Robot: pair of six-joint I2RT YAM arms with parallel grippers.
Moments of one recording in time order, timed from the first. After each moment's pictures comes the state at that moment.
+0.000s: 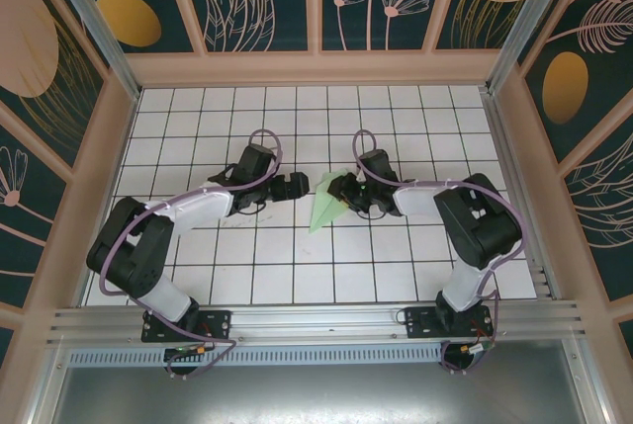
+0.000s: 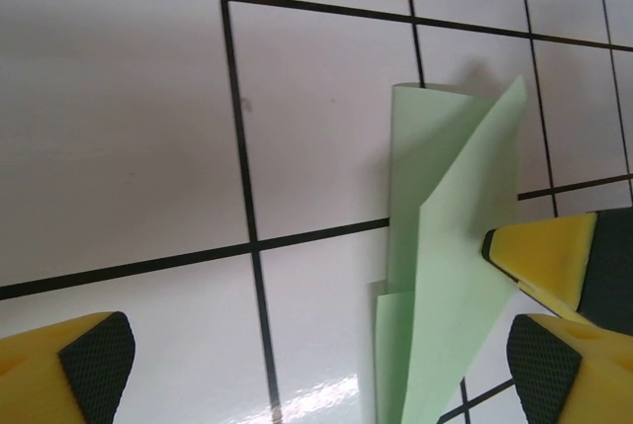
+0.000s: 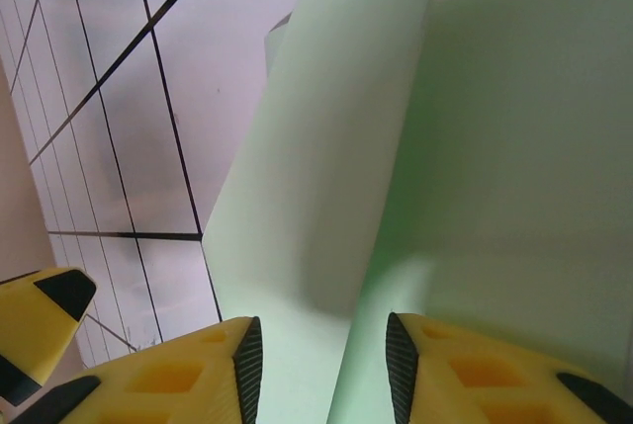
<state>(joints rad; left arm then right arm) -0.53 1.59 0.85 -0.11 0.20 -0.63 0.54 1.76 0.79 0.16 -0.40 1.00</state>
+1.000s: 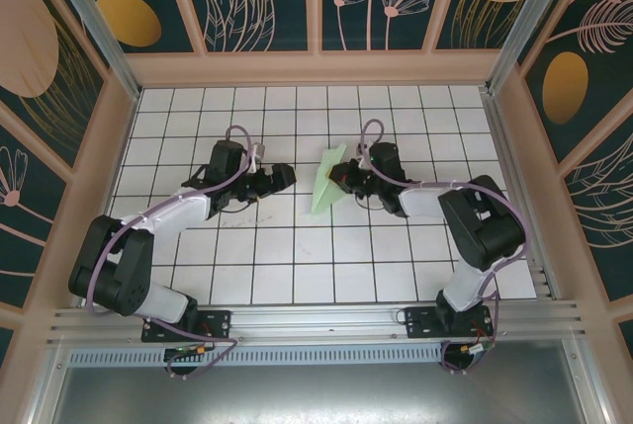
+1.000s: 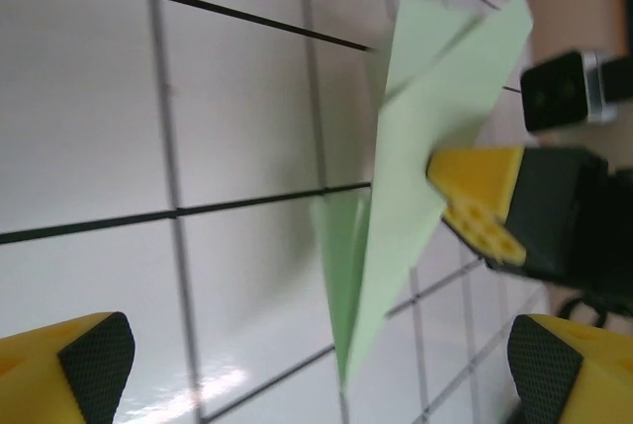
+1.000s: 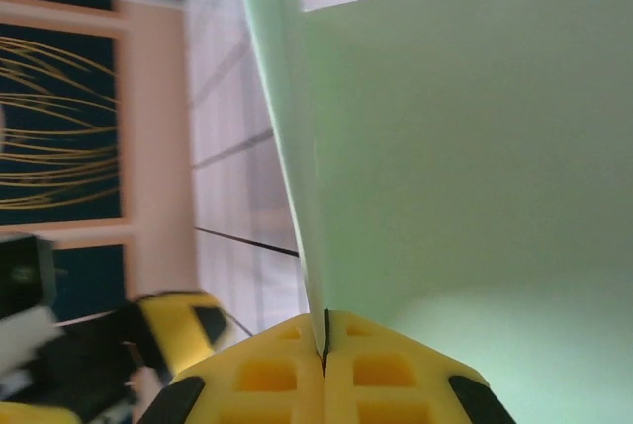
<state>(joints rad) -0.38 1.46 0.76 -0.01 0.57 -0.75 0.48 1.72 0.75 0.51 -0.54 1.09</state>
